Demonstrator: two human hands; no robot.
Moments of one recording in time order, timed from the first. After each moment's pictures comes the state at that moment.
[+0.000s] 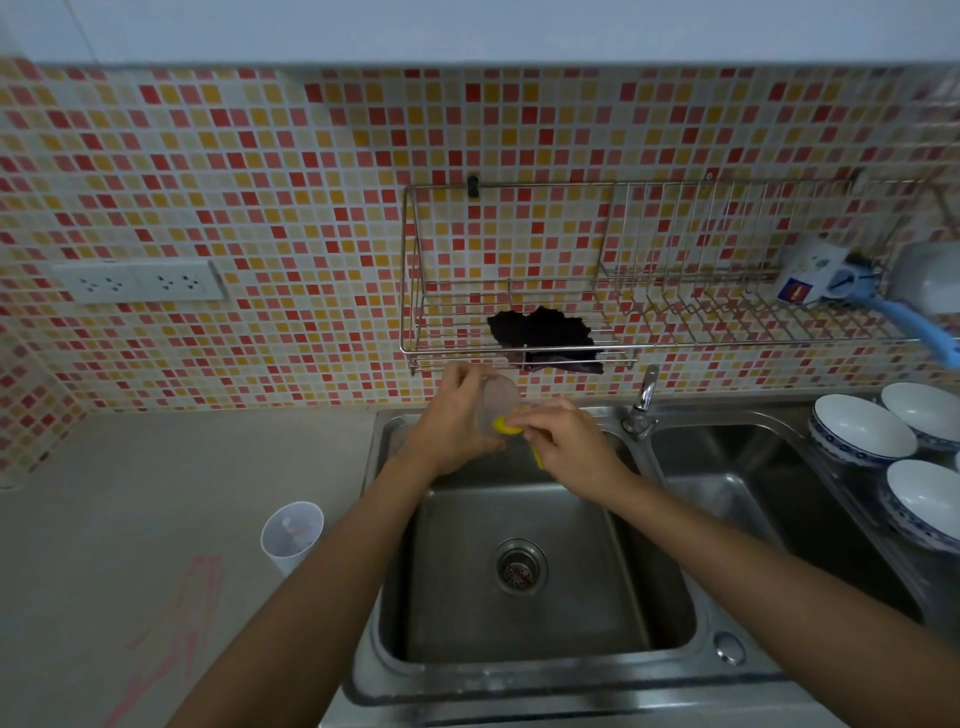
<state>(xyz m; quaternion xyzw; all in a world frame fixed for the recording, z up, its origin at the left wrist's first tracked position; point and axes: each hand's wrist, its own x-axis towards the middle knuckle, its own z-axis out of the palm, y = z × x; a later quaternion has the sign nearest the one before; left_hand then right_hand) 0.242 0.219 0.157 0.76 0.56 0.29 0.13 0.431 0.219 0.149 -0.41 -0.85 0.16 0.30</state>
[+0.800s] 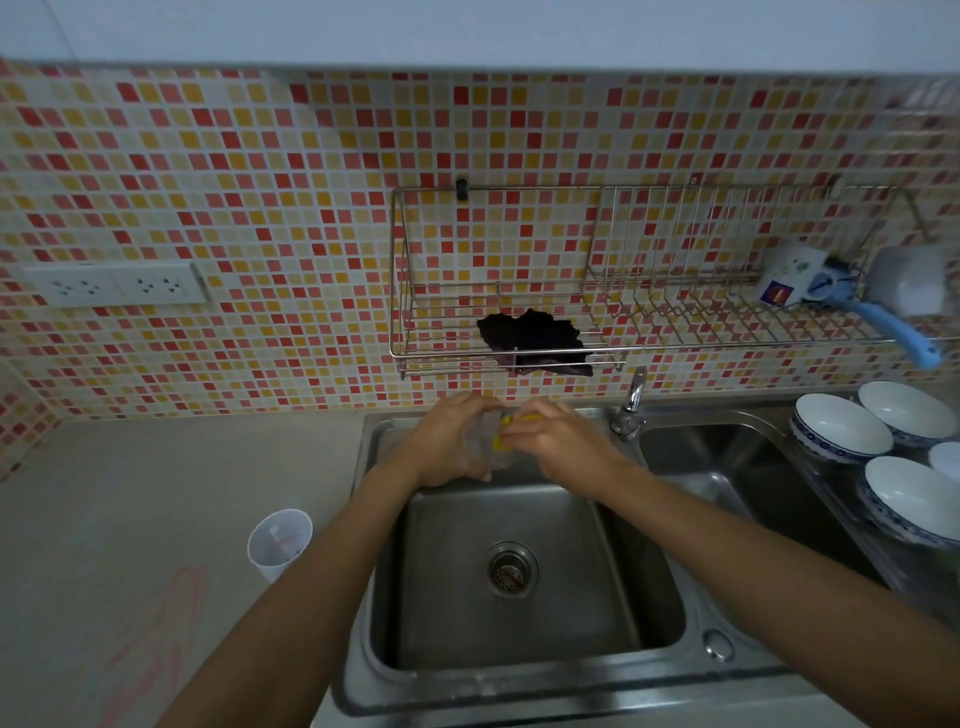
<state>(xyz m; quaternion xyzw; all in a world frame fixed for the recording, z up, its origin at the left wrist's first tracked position) 0.234 0.220 0.151 0.80 0.53 0.20 0.19 0.442 0.234 0.146 -0.30 -0.94 -0.04 0.15</state>
